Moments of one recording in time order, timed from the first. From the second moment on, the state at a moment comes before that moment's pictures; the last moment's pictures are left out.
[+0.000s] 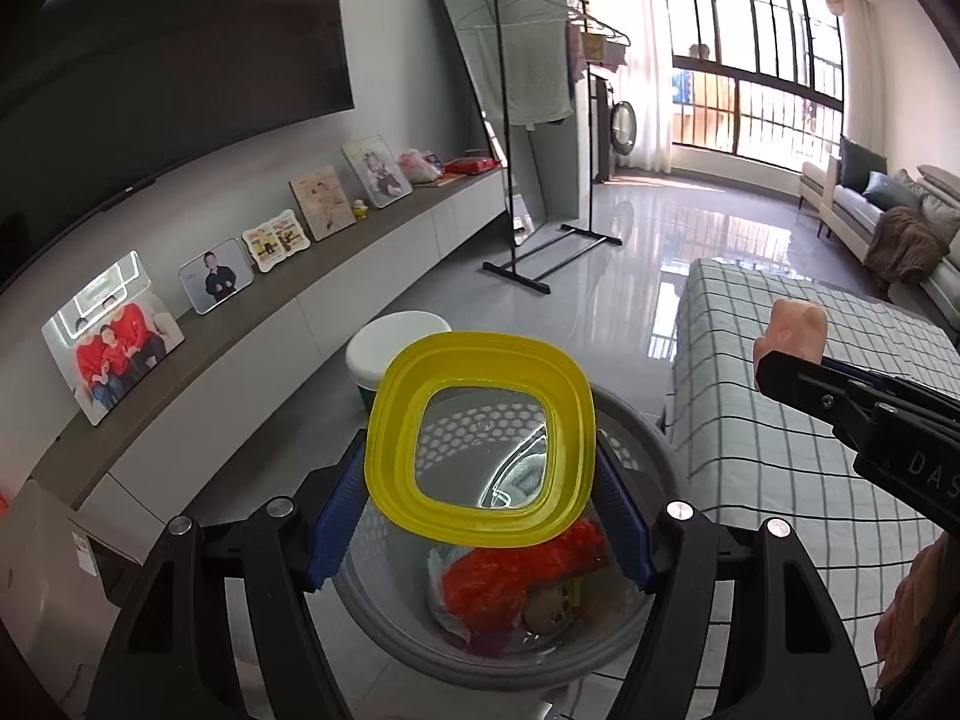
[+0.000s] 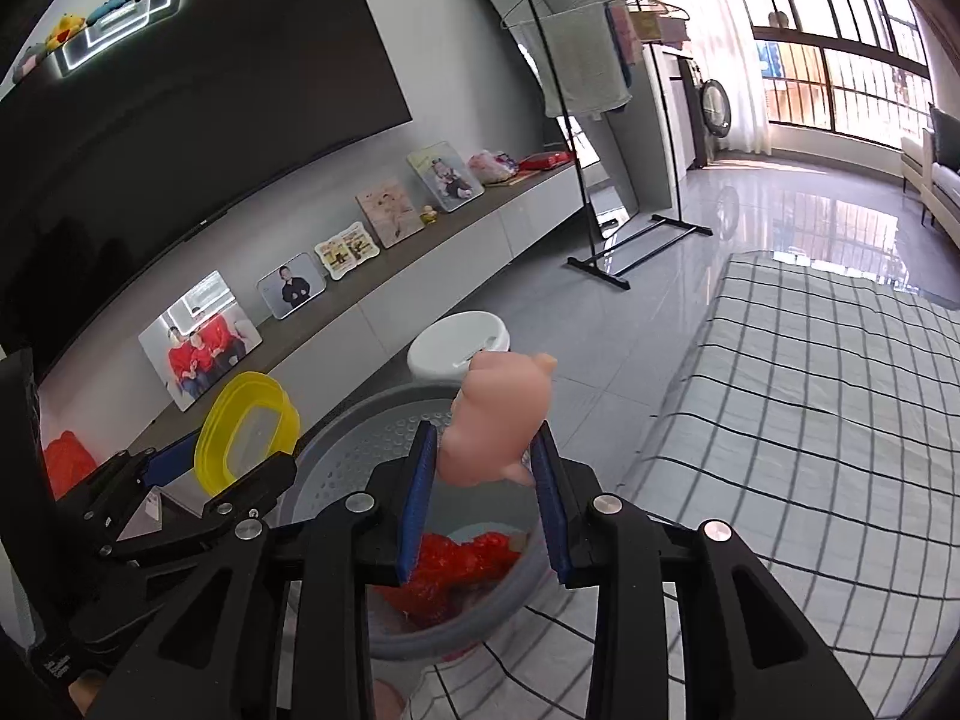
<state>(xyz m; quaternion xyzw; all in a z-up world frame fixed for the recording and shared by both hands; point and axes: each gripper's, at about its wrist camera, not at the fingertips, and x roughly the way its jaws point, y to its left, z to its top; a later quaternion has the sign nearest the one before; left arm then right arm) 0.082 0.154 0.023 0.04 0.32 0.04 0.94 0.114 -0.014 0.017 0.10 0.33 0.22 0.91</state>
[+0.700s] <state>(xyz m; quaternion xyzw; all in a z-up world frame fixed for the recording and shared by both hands) 0.107 0.199 -0.025 0.02 0.37 0.06 0.93 0.139 0.037 -0.043 0.05 0.40 0.26 0.88</state>
